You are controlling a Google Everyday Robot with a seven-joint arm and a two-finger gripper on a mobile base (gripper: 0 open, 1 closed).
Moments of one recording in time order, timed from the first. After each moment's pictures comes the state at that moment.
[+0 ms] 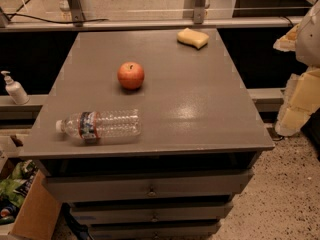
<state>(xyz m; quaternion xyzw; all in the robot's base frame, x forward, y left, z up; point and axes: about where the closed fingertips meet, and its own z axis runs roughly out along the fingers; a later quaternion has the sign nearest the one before) 0.438 -0.217 0.976 -0.60 0.78 -0.03 0.16</state>
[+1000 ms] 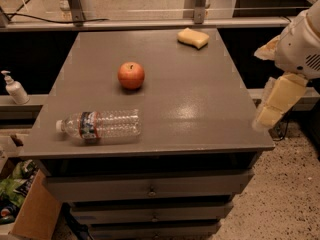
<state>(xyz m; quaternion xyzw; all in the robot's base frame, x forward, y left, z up) 0.467 -0.200 0.946 -0.60 0.78 0.03 0.20</state>
